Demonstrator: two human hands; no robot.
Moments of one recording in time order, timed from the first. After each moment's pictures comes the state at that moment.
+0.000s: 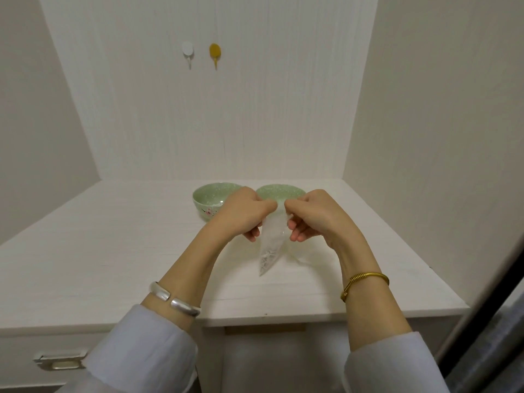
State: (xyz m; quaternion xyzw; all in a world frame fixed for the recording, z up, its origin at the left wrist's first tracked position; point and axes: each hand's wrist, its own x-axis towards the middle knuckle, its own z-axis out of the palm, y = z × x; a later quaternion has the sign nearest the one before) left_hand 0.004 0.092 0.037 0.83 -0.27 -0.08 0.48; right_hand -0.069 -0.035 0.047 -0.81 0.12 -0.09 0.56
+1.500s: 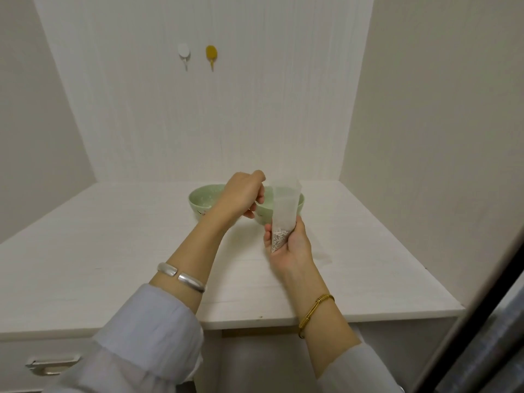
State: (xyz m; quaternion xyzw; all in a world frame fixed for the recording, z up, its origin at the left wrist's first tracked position) left_hand 0.022 0.075 0.054 0.79 -0.20 -0.06 0.58; right_hand -0.031 -0.007 -0.022 -0.22 0.21 -0.14 0.94
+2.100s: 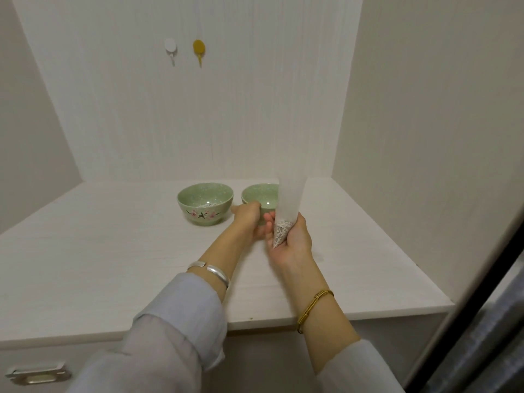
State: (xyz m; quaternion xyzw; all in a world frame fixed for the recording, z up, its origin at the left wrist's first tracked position) left_hand 0.057 0.020 -0.017 0.66 0.02 -0.20 0.73; right_hand -0.035 -0.021 -0.015 -0.21 0.19 -0.17 0.94
